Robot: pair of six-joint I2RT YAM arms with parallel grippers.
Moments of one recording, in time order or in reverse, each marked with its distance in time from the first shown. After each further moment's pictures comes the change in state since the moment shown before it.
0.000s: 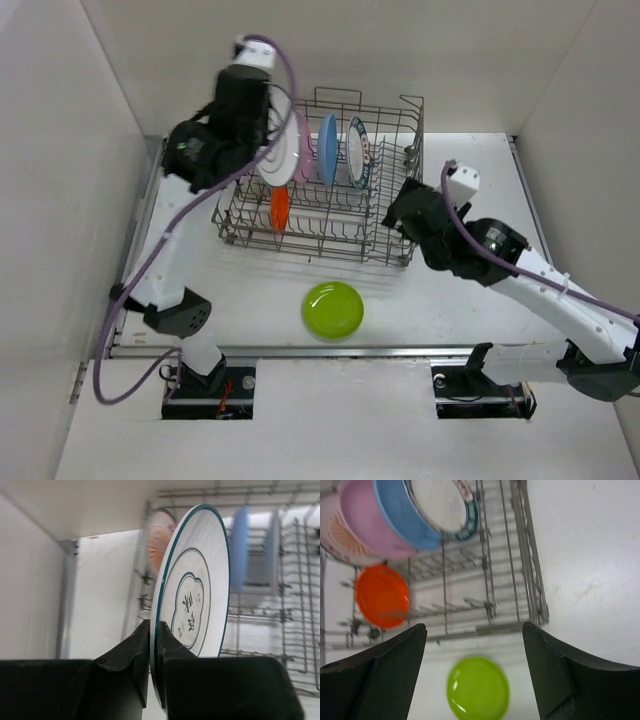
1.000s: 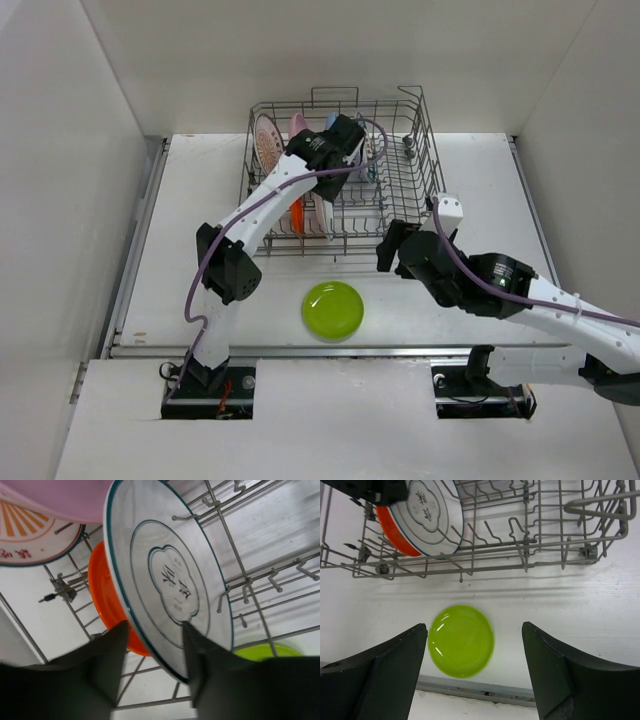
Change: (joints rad) left arm -0.074 0.367 -0.158 -0.065 0.224 0.056; right arm 0.168 -0.145 -0.164 0.082 -0.075 -0.131
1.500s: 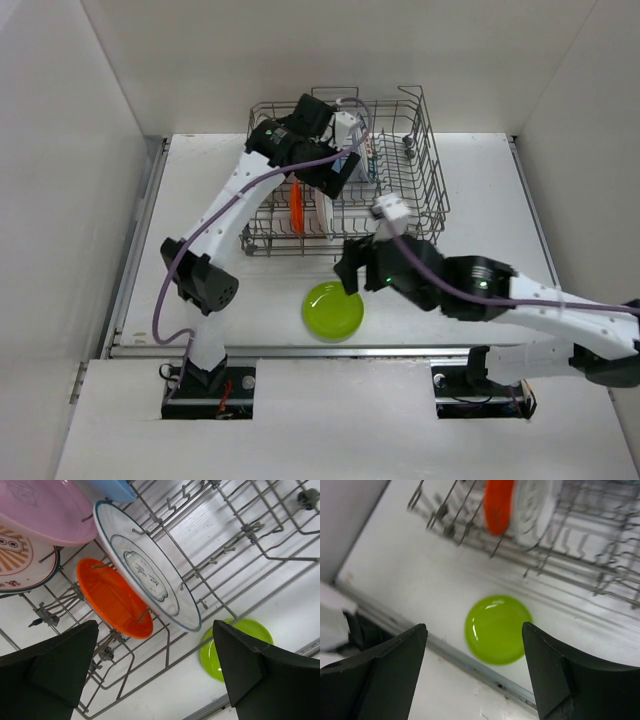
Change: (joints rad) left arm 0.086 -0.208 -0.057 0.063 0.365 0.108; right arm 0.159 0.154 0.082 0.185 -0.225 -0.328
